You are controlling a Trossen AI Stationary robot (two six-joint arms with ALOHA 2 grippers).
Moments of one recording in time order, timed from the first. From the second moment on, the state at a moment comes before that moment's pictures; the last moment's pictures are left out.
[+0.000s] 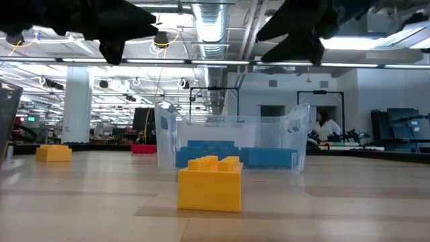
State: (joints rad) left arm -0.39 1.09 0.33 0.69 -0.51 -0.22; right arm 0.38 1.40 0.81 0.06 0.50 0.48
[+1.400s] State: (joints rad) left arm -0.11 1.40 0.74 -1.04 -0.14 -0.22; right arm 0.40 1.38 0.81 0.12 0.58 0.41
